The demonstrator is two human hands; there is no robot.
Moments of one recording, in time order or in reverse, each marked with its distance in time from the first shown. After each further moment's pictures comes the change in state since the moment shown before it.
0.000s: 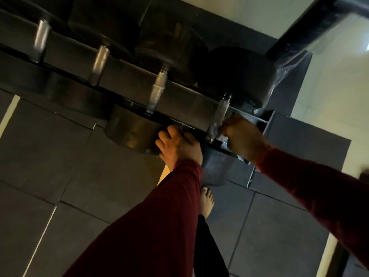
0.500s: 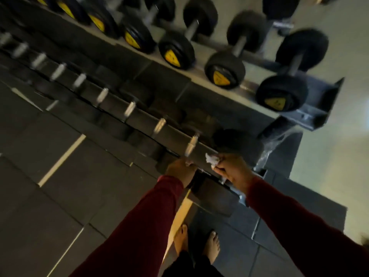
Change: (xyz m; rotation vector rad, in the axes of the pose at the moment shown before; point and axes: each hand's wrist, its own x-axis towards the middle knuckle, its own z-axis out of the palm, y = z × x) left_hand -0.003 0.040 -0.239 -0.030 -0.466 0.185; right_hand -0.014 -0.131 -0.189 1.269 -0.093 0.548
